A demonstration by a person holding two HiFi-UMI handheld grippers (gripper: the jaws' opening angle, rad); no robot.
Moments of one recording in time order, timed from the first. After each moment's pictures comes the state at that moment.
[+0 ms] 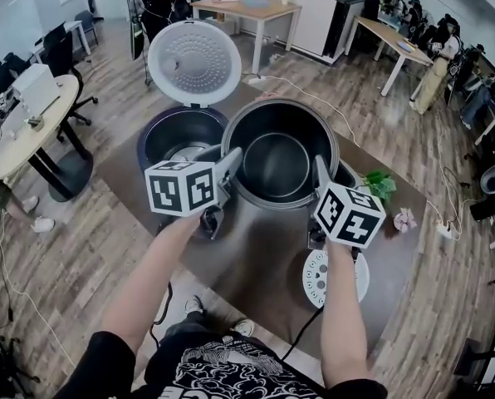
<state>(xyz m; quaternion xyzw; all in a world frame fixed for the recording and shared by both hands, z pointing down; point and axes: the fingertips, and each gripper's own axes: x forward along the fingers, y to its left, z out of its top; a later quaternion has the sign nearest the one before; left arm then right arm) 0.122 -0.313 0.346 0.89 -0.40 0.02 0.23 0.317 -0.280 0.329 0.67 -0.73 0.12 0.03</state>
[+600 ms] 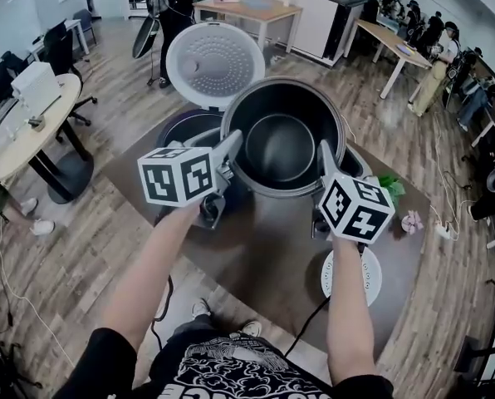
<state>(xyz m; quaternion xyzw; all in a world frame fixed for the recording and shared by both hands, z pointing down) 0.061 -0.334 0.301 0.89 -0.40 -0.02 0.21 0.254 -0.293 0.276 0.67 -0.74 0.06 0.01</state>
